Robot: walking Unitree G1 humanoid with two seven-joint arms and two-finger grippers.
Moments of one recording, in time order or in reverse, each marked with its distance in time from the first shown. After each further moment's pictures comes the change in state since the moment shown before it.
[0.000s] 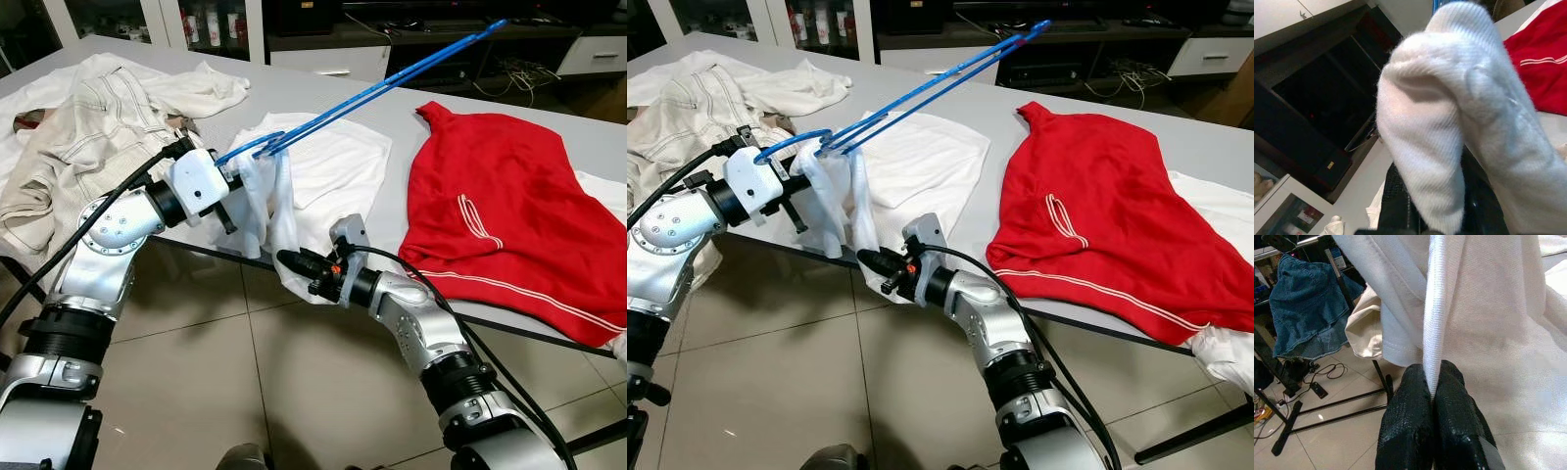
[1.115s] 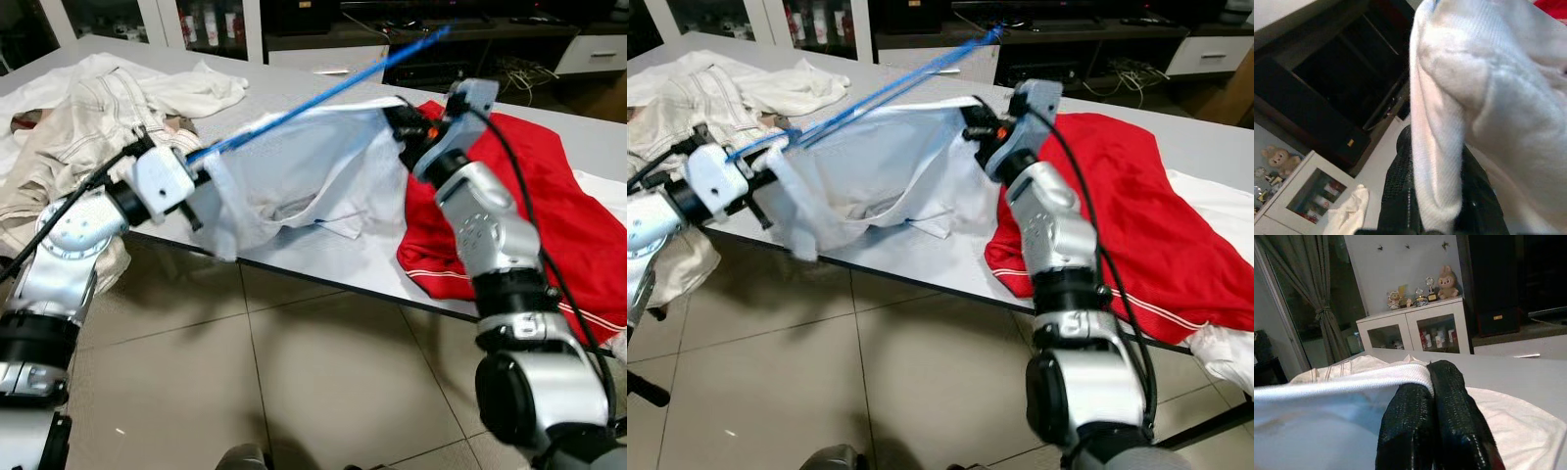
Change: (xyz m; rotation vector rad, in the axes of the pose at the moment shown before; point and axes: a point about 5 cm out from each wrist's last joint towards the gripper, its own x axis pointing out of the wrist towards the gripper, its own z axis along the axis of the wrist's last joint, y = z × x) left arm -0.033 0.014 -0.013 0.055 0.100 0.044; right arm -0.045 -0.067 0.155 -0.052 -0.427 -0.499
